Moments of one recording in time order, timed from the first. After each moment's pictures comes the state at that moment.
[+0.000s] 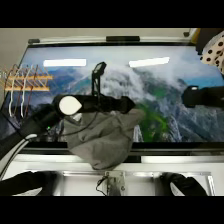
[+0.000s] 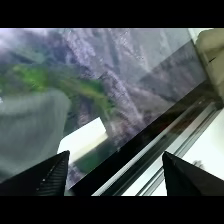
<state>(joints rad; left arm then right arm) -0.73 -1.32 1.29 0.91 -0.70 -1.63 0.20 -0.84 1.36 -1.68 1.49 1.73</state>
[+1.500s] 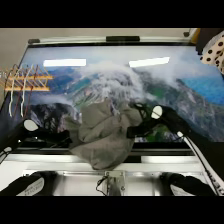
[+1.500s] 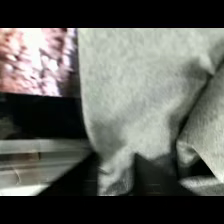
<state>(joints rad) 0.01 -1.10 0.48 1.05 -1.06 -1.56 0.36 -1.32 0.81 -1.08 1.13 1.44</state>
